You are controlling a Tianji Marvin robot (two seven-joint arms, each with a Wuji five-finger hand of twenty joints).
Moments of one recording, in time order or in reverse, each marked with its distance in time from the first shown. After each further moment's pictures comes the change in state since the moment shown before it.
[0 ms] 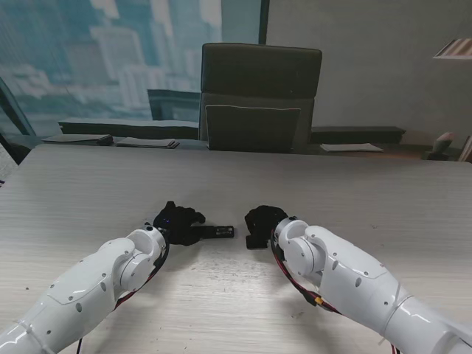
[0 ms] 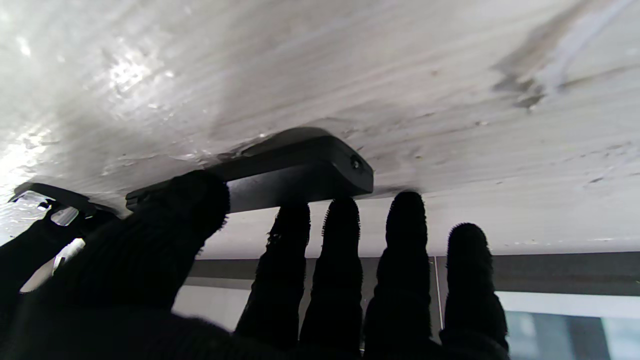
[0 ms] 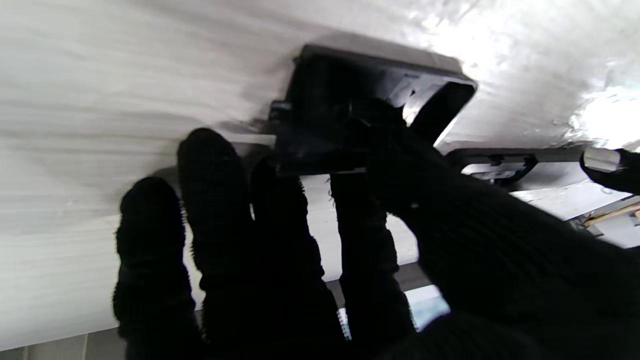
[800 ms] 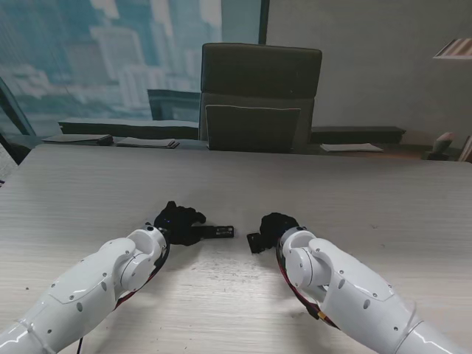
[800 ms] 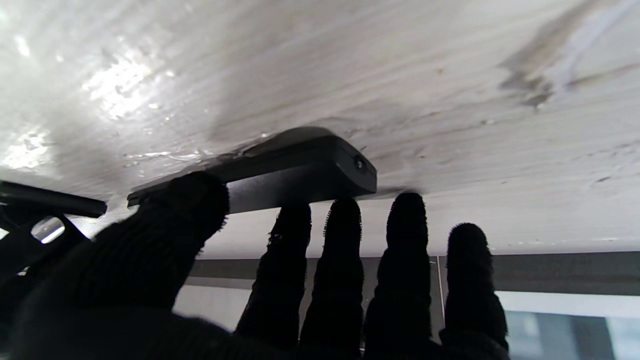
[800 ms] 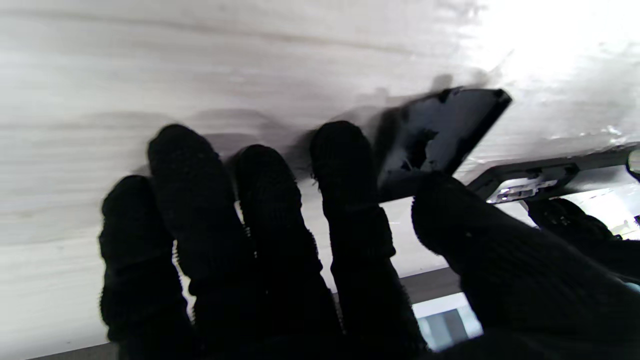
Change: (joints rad) left arm -0.007 -0.001 0.010 0.007 -0.003 -0.003 0.006; right arm -0.144 0.022 0.119 -0.160 -0.068 0.205 0.048; left_hand 0.000 0.011 -0.011 0.000 0.000 0.008 0.000 0.000 -0.004 0.011 0.000 0.000 -0.007 0.004 -0.001 0.000 0.000 0.000 0.000 0.000; right_hand -0.239 0.299 -0.091 0.193 0.341 0.050 -0.273 0.262 0.167 0.015 -0.080 0.007 0.064 0.081 -0.003 -0.068 0.040 0.080 0.029 -0.040
